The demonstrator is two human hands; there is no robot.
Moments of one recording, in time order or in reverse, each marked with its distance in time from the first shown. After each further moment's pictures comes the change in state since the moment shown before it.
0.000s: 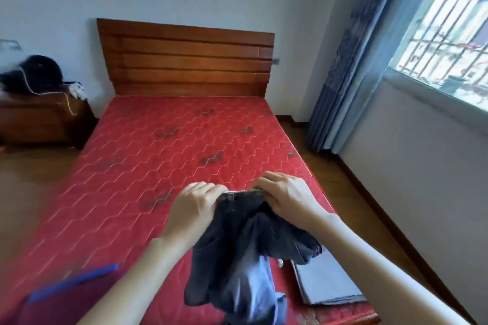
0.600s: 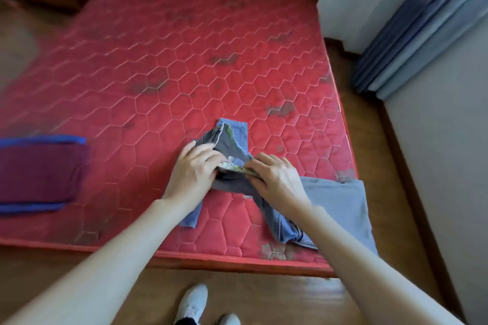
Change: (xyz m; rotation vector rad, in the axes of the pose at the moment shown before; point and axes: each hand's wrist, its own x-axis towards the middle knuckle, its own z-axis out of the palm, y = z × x) left_hand -0.108 0.049 0.253 0.089 -0.049 -0.282; right_hand -0.140 0.124 0.228 0.165 -0.237 0.051
